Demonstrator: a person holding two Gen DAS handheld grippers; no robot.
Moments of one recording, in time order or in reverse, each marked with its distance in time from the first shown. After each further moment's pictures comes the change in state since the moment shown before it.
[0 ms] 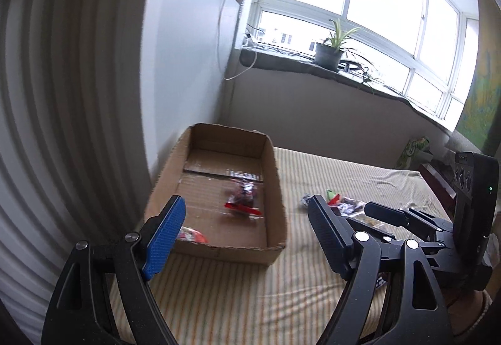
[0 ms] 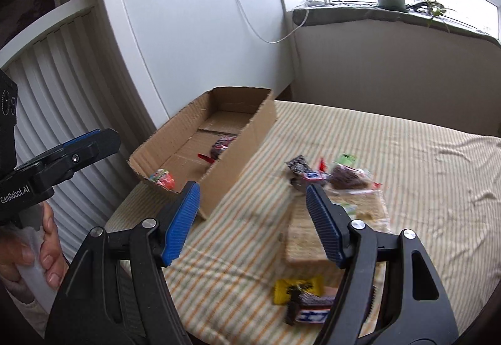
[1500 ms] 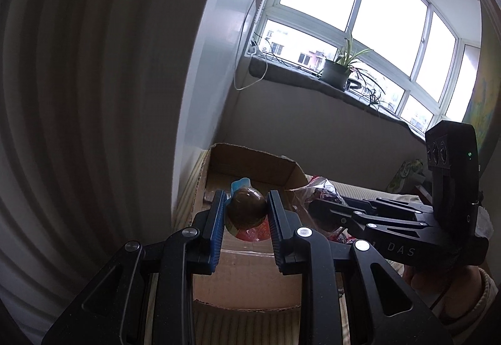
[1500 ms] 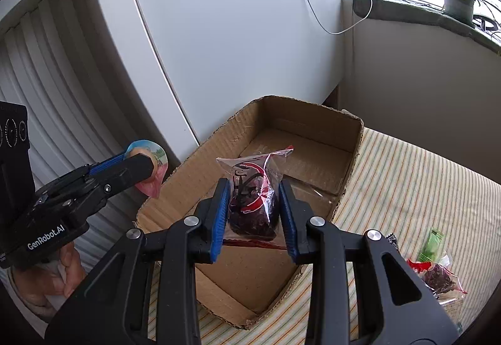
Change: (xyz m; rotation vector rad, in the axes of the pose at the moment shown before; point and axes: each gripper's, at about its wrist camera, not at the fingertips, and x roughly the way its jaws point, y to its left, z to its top) left arm 0.042 0.095 0.022 -0.086 -0.033 -0.086; right arm 0.136 0.092 0.084 -0.113 0.128 0.118
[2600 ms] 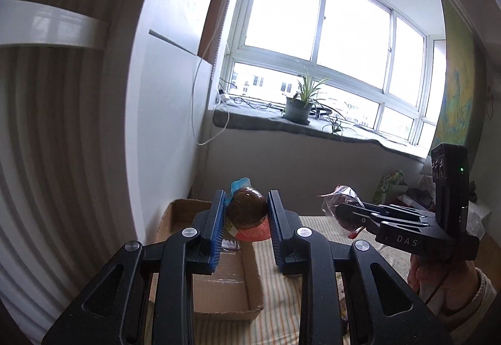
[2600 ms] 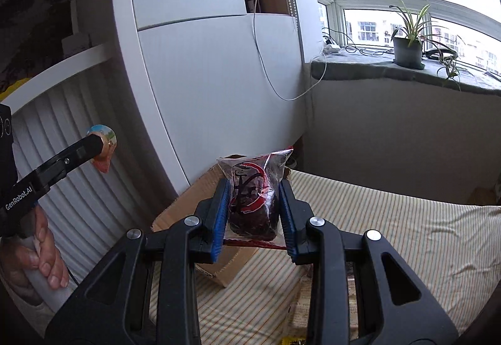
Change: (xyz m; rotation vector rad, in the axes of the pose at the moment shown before) left arm -0.091 -0.093 0.035 0.131 -0.200 -0.025; right arm -0.172 -0.022 -0.005 -0.001 -0.248 -0.086
